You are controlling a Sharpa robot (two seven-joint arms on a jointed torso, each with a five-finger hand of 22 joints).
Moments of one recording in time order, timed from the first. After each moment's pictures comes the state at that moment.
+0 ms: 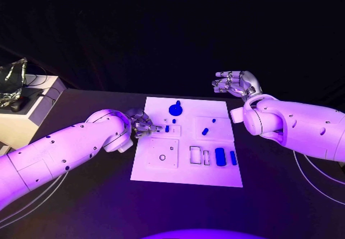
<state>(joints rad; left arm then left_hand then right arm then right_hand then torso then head) 1.10 -0.63 0.14 1.33 -1.10 -0.10 -0.46 1.29 0.03 -0.15 0.19 0.27 0.94 0.07 0.56 0.32 1.14 -0.01 0.79 0.44 1.31 -0.06 1.16 0.87 0.12 1.24 -0.04 0.90 1.31 1.27 -0.79 -0.11 1.28 -0.27 -0.59 0.43 1.27 -0.02 0.12 -0.14 0.57 0.82 0.21 0.06 0.06 1.05 0.17 0.06 0.06 1.08 0.15 0.06 0.06 0.09 0.95 0.16 0.12 0.07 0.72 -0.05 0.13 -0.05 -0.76</state>
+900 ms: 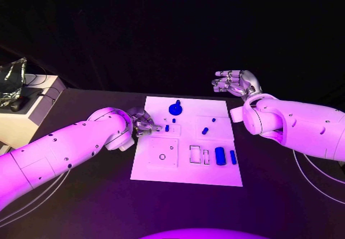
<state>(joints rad) 1.11 -0.62 0.14 1.32 -1.10 -0.08 -0.46 1.35 0.01 0.08 0.14 0.27 0.94 0.07 0.53 0.33 1.14 -0.01 0.79 0.44 1.32 -0.06 1.17 0.88 0.12 1.24 -0.04 0.91 1.31 1.27 -0.79 -0.11 1.28 -0.27 -0.59 0.43 1.27 -0.02 0.13 -0.14 0.57 0.82 0.21 0.06 0.06 1.05 0.17 0.06 0.06 1.08 0.15 0.06 0.06 0.09 0.95 0.16 0.12 0.07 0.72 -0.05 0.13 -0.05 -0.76</state>
